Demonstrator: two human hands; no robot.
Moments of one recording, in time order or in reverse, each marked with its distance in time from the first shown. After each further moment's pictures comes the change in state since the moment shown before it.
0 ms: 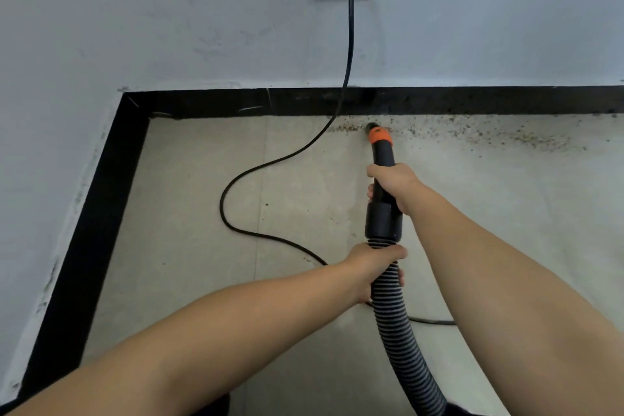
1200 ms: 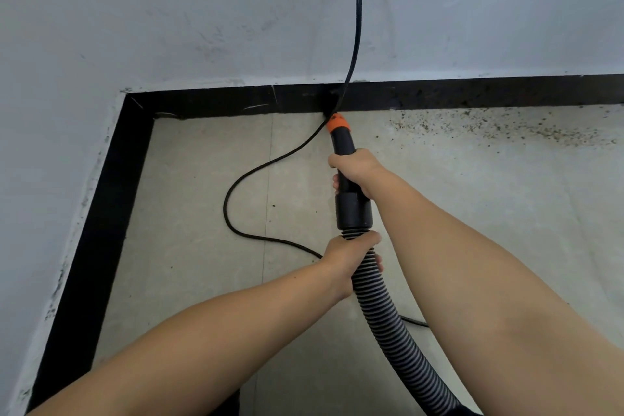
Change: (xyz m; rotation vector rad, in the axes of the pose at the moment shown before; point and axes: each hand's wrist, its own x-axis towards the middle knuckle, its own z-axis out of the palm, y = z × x) left_hand 0.003 0.012 -0.038 -0.129 0.165 0.056; right_hand 0.012 -0.020 0.067 -0.101 -0.188 -0.029
